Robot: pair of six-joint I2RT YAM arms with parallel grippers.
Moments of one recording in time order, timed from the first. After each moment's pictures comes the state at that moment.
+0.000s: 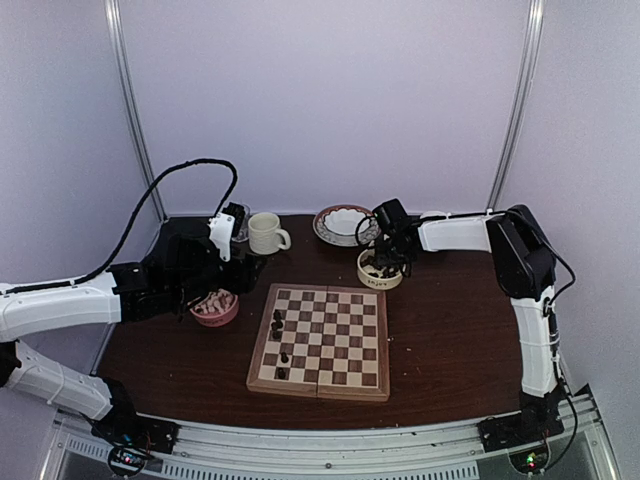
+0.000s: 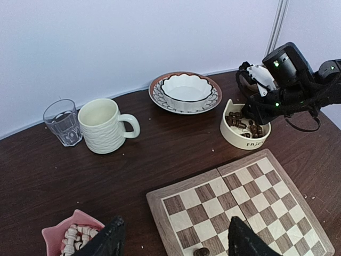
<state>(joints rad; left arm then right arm) -0.86 1.20 0.81 -0.01 -0.33 -0.20 0.52 2.21 1.61 -0.32 0.37 0.35</state>
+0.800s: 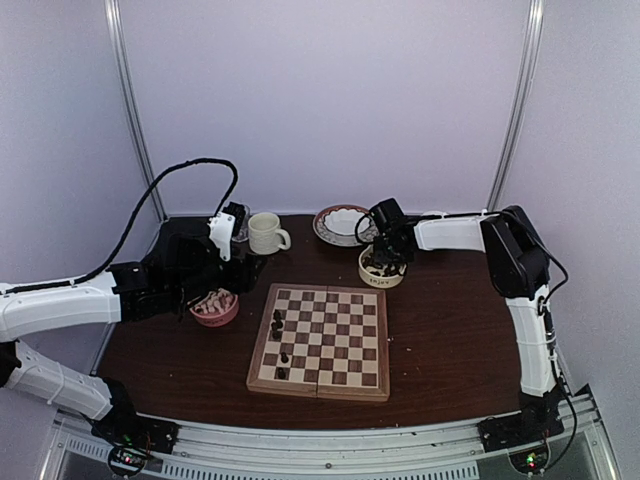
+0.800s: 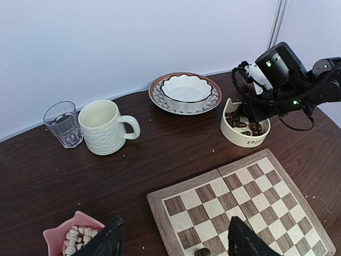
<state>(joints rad) -0.86 1.20 0.81 -0.01 -0.33 -0.19 0.52 2.25 1.68 -0.34 0.39 0.45</state>
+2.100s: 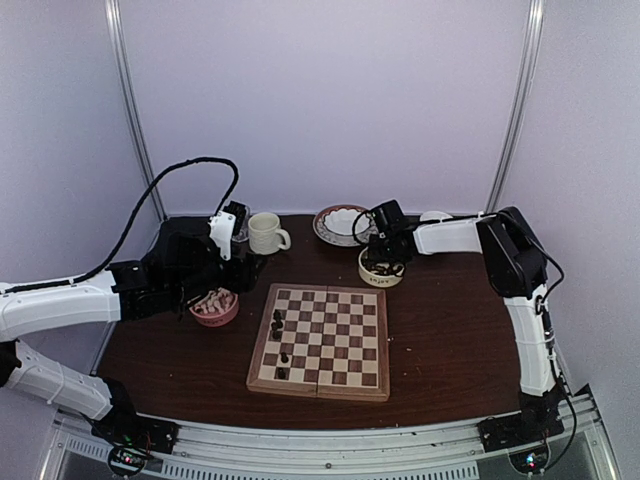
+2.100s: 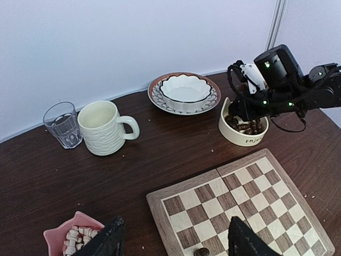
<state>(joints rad) -0.86 1.20 0.82 -0.02 -0.33 -0.19 0.51 2.28 1.65 -0.18 0.29 0.49</state>
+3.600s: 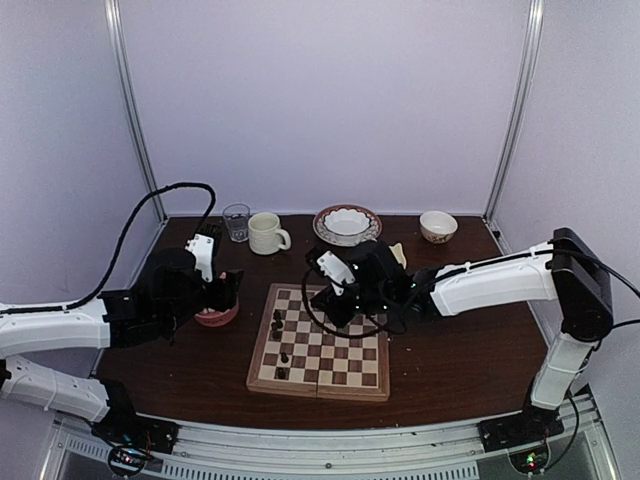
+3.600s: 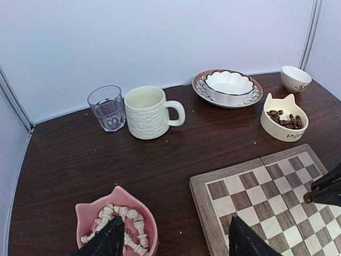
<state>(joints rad) -0.88 1.07 0.60 0.08 -0.54 -0.20 0.97 1.76 1.09 0.10 0.00 0.12</state>
